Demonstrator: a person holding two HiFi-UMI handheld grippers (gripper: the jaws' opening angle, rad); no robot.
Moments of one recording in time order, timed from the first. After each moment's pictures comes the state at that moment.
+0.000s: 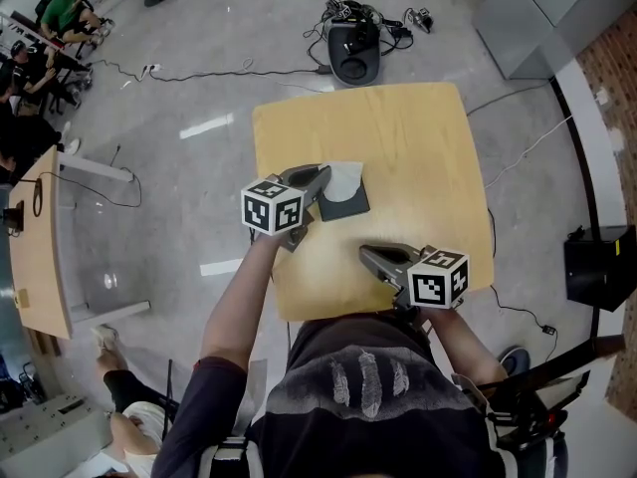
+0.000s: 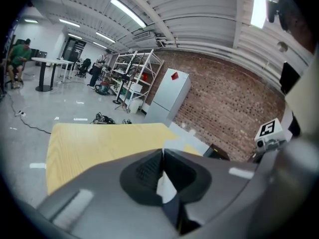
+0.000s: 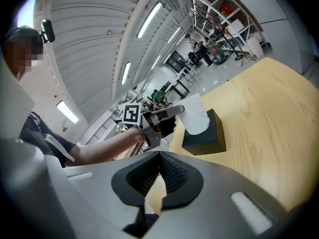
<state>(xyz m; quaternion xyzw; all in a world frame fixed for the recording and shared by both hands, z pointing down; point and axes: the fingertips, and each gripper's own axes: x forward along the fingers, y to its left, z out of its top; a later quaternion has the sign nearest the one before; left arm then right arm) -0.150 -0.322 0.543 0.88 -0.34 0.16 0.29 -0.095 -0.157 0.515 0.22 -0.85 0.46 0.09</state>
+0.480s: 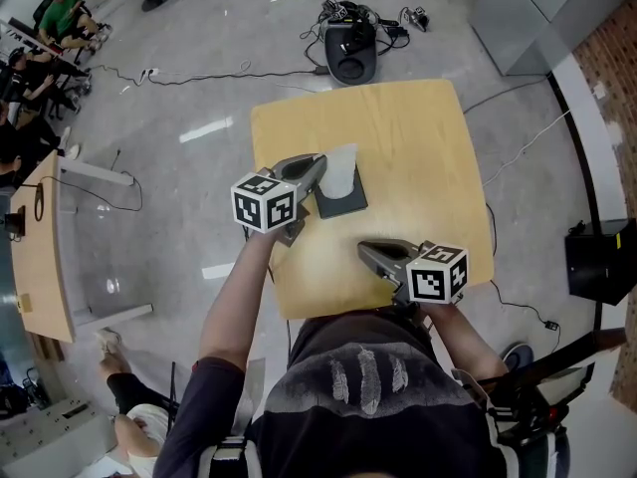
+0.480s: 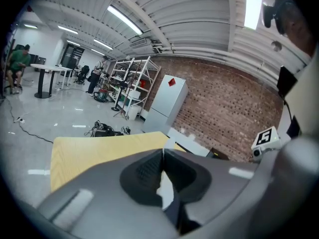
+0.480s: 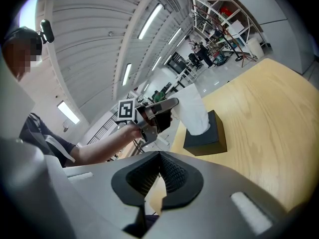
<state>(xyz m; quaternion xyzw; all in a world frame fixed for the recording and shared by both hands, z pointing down) -0.148 -0.329 0.509 0.89 -0.34 0.13 0.26 -0.093 -0.157 0.514 0.22 -0.86 0.46 0.09</state>
